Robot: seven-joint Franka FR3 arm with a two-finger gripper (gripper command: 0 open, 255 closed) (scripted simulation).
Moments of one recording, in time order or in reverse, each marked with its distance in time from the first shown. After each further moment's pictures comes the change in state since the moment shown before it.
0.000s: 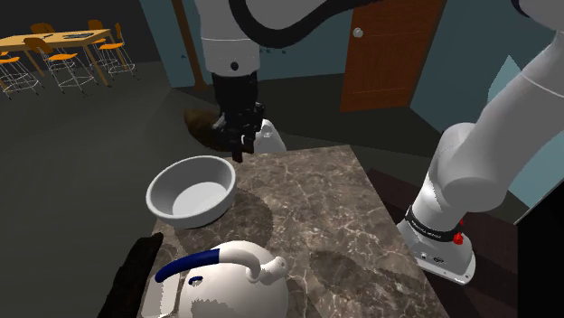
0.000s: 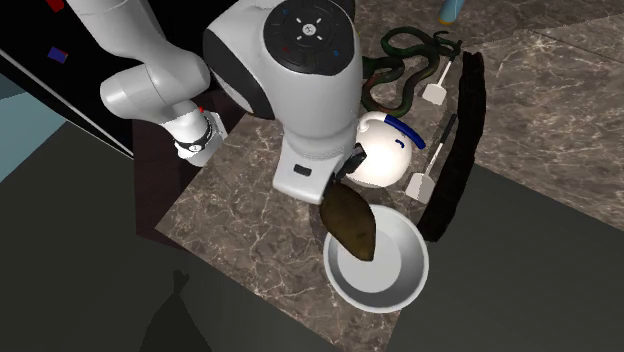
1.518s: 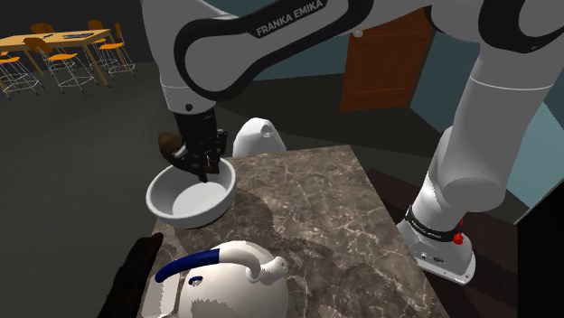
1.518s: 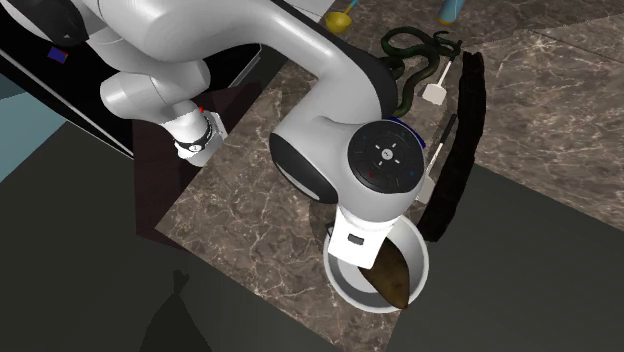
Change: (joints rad) arm 0.005 0.341 0.044 0.171 -0.144 0.148 0.083
